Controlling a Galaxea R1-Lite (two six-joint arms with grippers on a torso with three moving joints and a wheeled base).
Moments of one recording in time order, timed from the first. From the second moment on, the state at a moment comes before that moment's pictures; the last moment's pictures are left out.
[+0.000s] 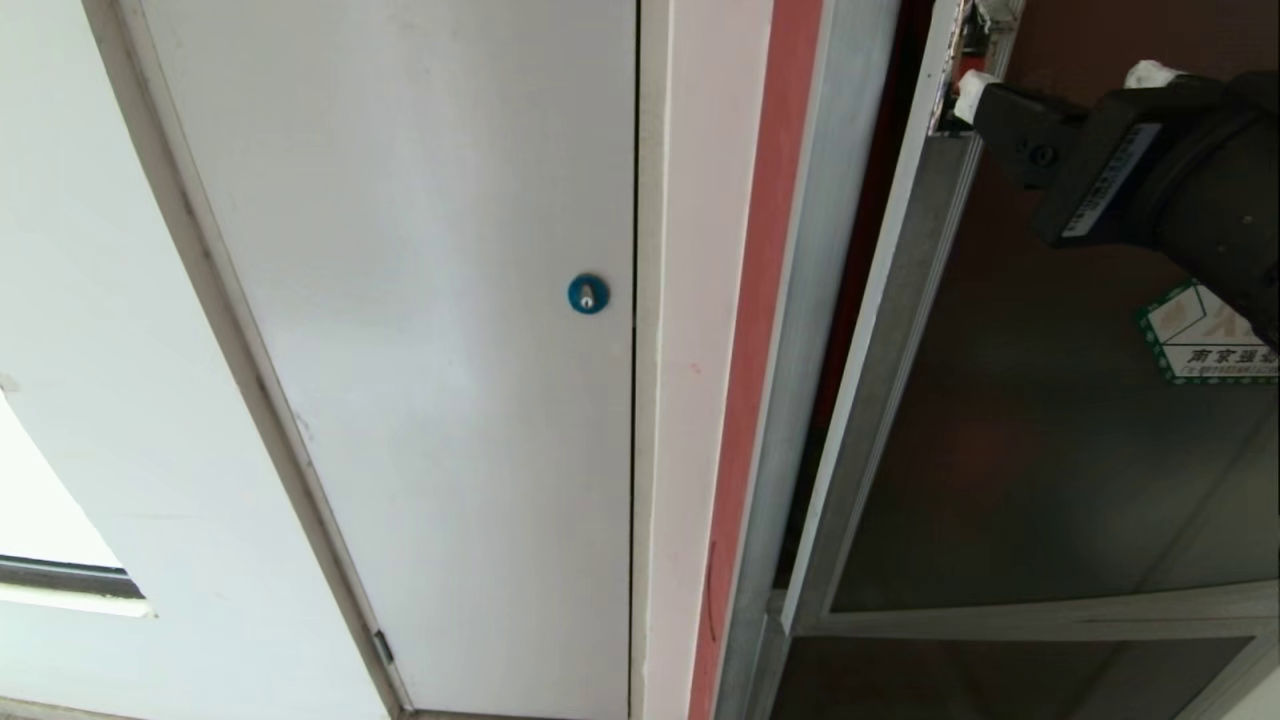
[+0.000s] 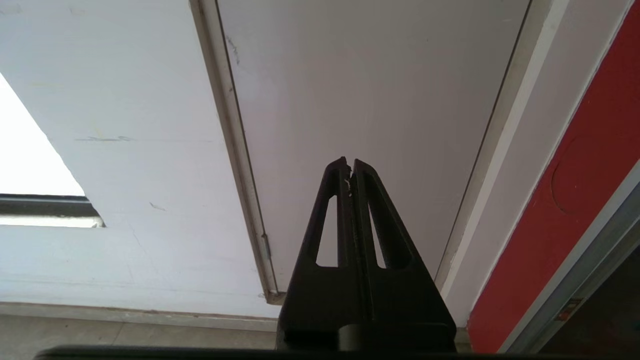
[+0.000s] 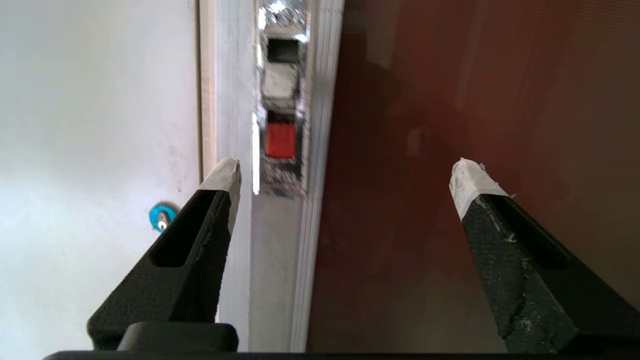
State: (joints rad) left arm 0.00 0.00 0.00 -0.02 0.00 0.01; right arm 0.78 1.34 -0.95 -0.84 -0.69 -0.37
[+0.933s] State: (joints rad) left arm 0.00 0.00 0.00 -0.02 0.00 0.01; right arm 0.63 0.96 -0.73 -0.63 -0.69 -0.36
